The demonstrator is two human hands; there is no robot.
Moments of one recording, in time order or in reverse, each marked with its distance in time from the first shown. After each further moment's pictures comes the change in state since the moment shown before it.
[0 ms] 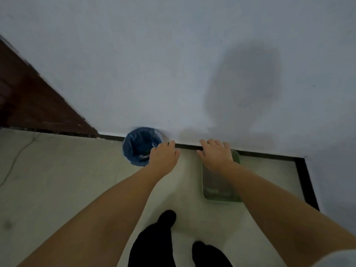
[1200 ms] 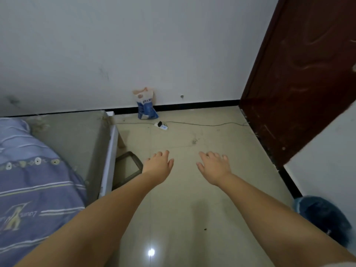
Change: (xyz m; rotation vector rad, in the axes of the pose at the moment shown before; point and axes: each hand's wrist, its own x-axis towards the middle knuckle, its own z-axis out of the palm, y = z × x) left_hand -0.692 -0.275 0.025 -0.375 0.250 -1.349; right_hand -0.368 -0.571 0.073 -0.377 0.095 -1.288
